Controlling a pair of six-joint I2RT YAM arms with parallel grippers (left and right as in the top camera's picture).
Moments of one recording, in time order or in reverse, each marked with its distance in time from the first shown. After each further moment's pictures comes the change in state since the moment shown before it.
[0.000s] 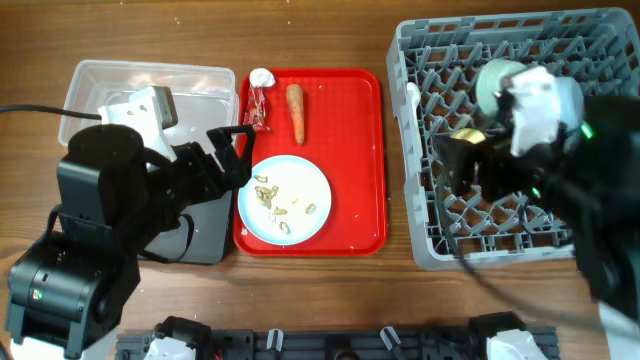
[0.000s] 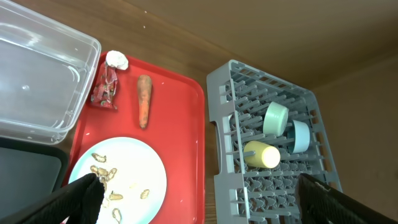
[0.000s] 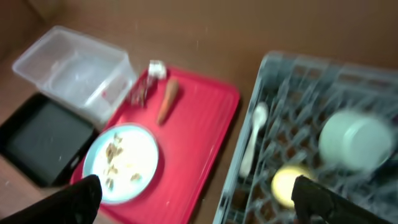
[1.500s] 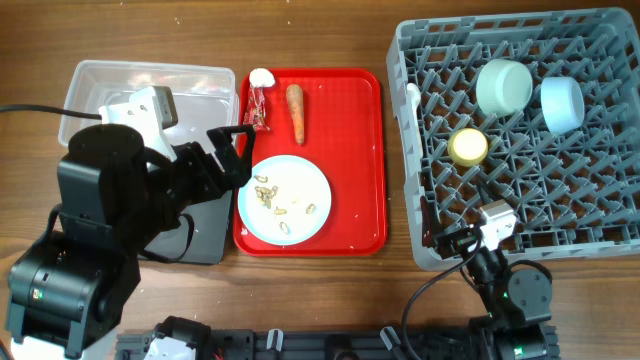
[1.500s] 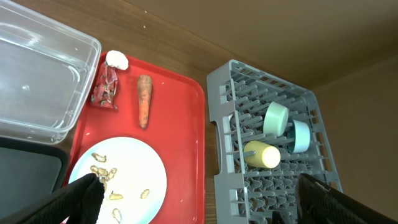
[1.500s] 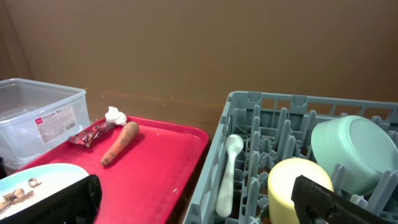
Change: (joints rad) left arm 0.000 0.001 0.000 0.000 0.000 0.000; right arm 0.000 -1.001 -1.447 1.022 0.106 0.092
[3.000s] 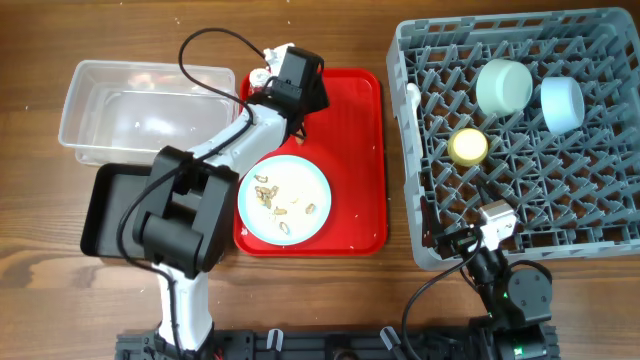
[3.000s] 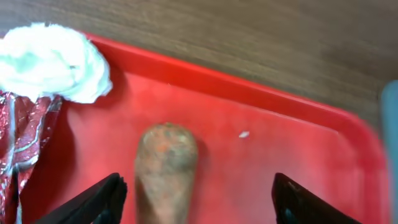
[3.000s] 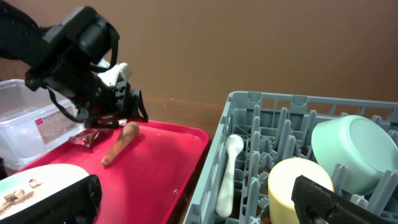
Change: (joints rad) left arm -0.146 1.118 0.002 0.805 -0.332 0.003; right arm 0.000 -0.002 -0.001 0.000 0.000 0.003
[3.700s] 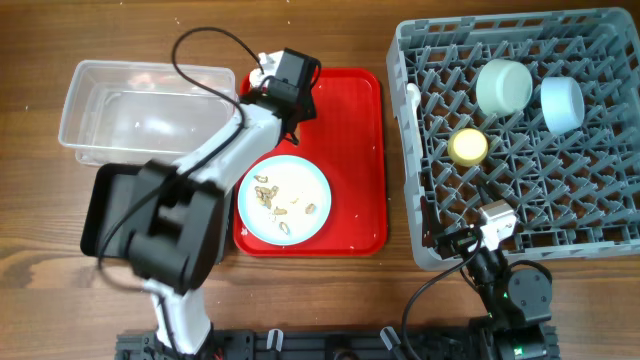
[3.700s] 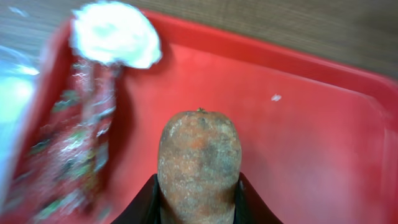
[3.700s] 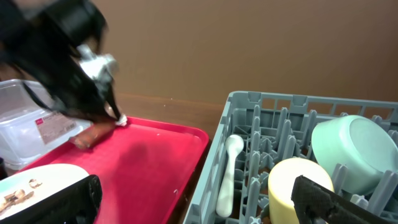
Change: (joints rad) left arm -0.003 -0.124 -0.002 -0.240 -0.037 0.031; right arm 0.000 0.000 0.000 0.000 0.000 0.000
